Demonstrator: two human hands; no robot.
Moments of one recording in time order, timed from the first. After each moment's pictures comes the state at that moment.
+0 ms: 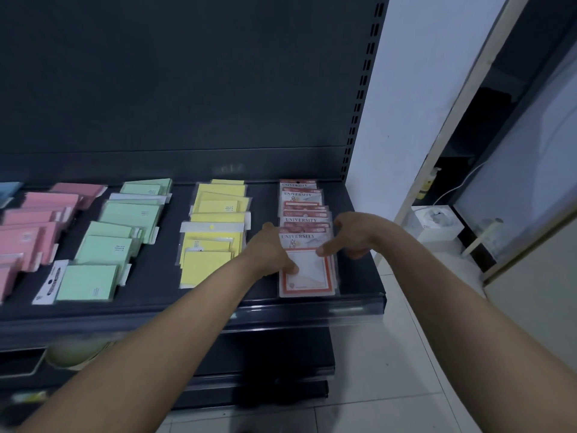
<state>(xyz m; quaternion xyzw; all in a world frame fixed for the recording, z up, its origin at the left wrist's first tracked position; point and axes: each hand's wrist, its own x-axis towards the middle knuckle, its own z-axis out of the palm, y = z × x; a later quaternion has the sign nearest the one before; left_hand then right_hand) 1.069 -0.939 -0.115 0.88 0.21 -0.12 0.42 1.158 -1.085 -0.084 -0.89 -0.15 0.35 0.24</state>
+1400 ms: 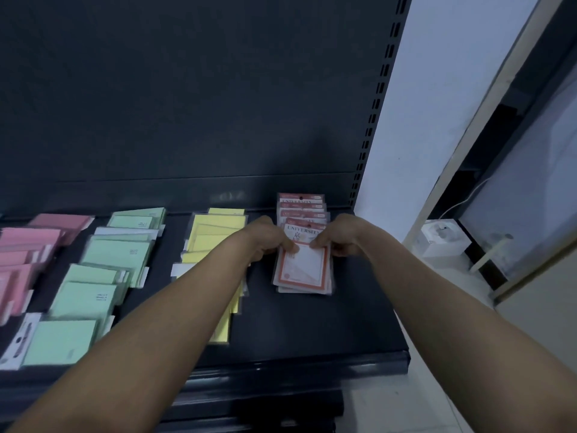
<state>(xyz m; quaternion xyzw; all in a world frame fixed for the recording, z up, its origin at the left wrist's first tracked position) 1.175 -0.883 -0.117 0.75 0.27 -0.15 0.58 1.244 -1.027 -0.112 -0.81 0.01 0.37 0.46</state>
